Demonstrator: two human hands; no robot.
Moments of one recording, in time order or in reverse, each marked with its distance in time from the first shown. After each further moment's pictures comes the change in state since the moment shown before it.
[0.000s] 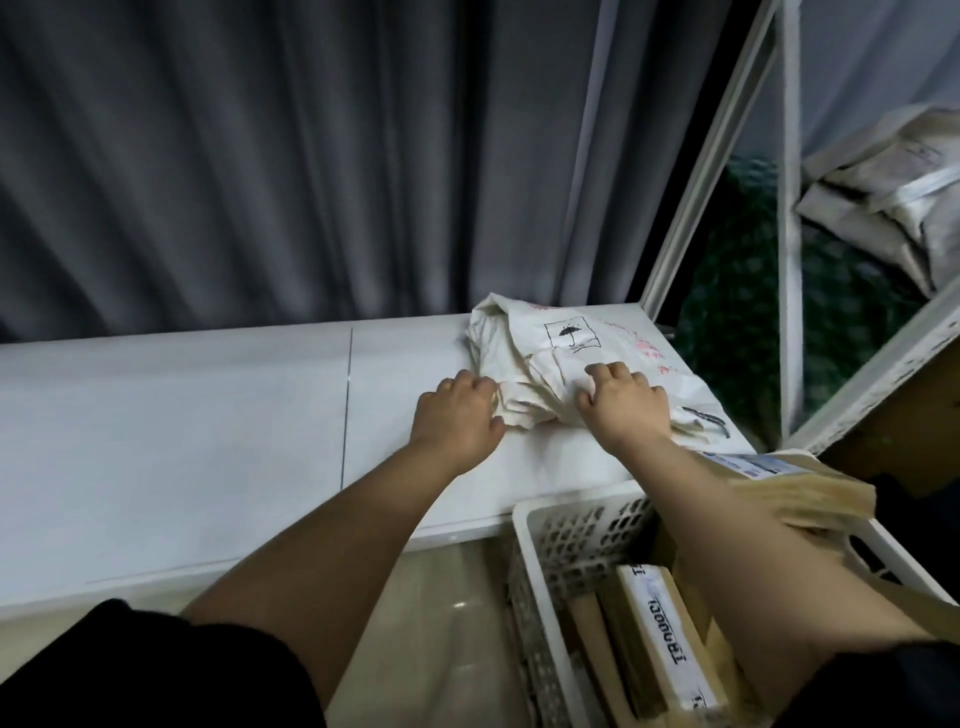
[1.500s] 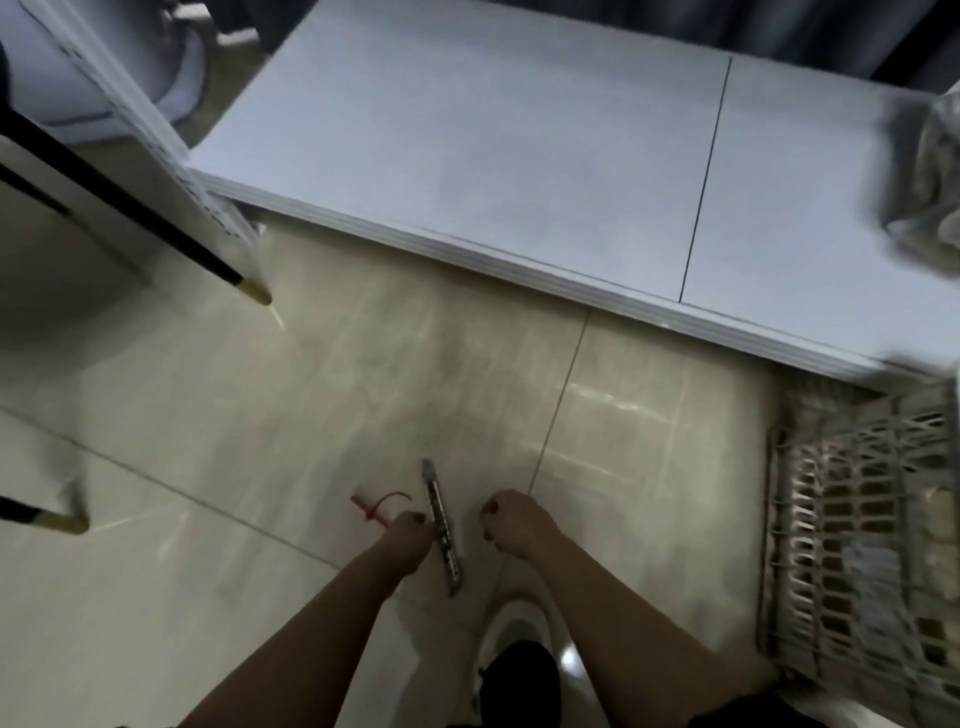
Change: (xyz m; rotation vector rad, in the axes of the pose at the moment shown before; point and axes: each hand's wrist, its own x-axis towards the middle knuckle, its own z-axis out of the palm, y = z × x) left_hand -0.445 -0.236 0.175 -1.036 -0.489 -1.439; right_hand -0.363 -0.297 0.273 0.235 -1.199 -0.313
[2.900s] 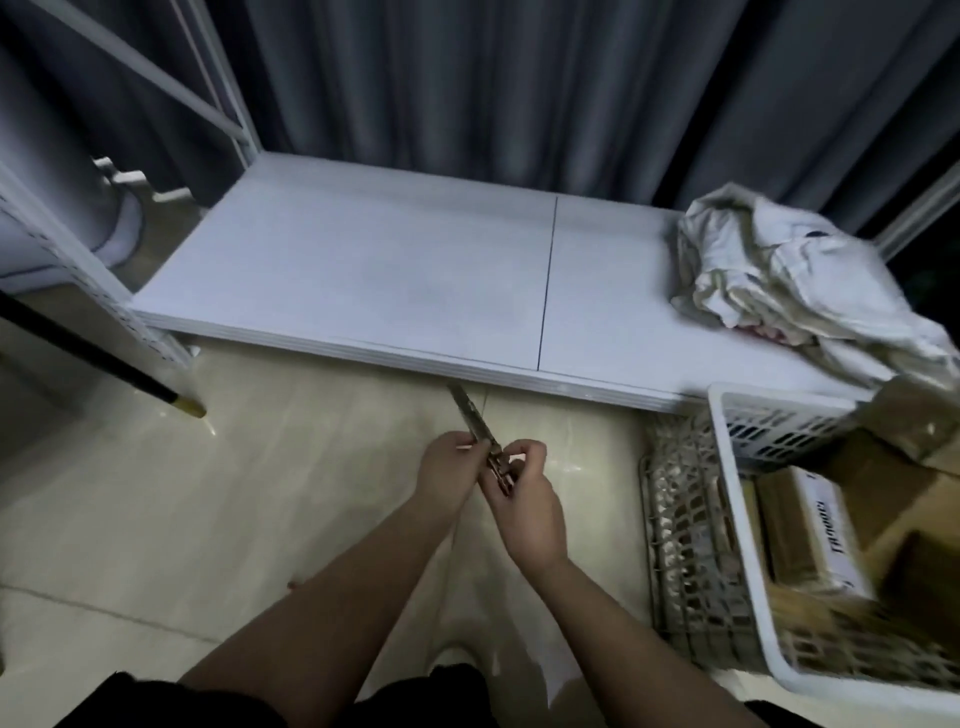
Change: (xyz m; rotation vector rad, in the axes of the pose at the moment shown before) left_hand -0.143 0.153 0.061 -0.273 0.073 0.713; right_hand -0.151 0.012 -0.098 0.473 0.826 -0.283
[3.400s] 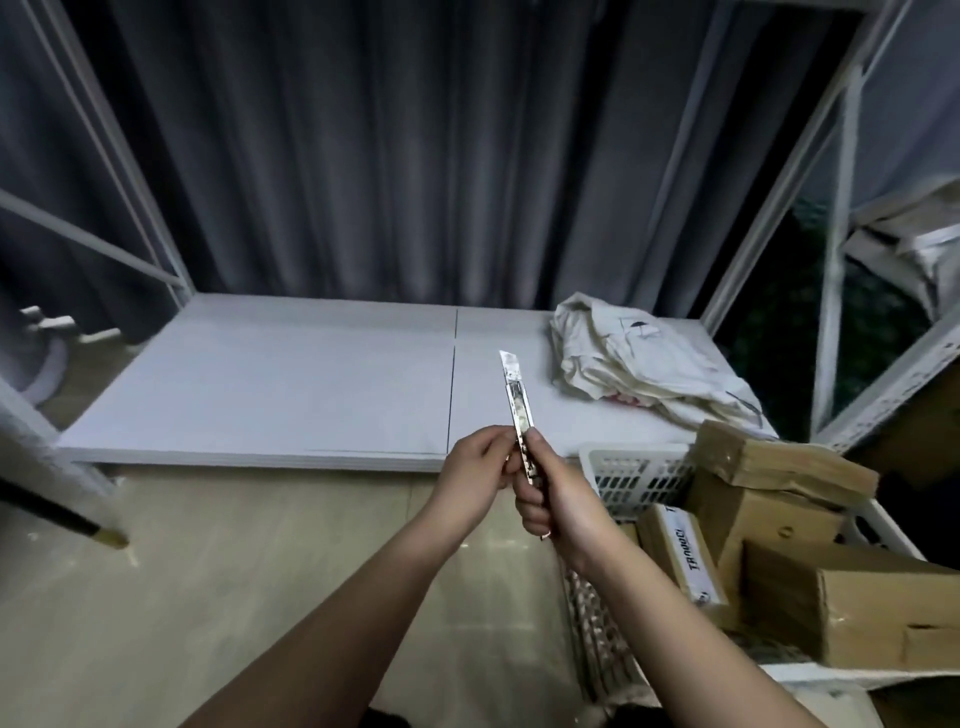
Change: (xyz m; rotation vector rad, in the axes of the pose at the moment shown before) left_hand -0.113 0.140 0.072 -0.078 -0.378 0.385; right_hand -0.035 -0.063 -0.193 0.867 -0.225 0.077
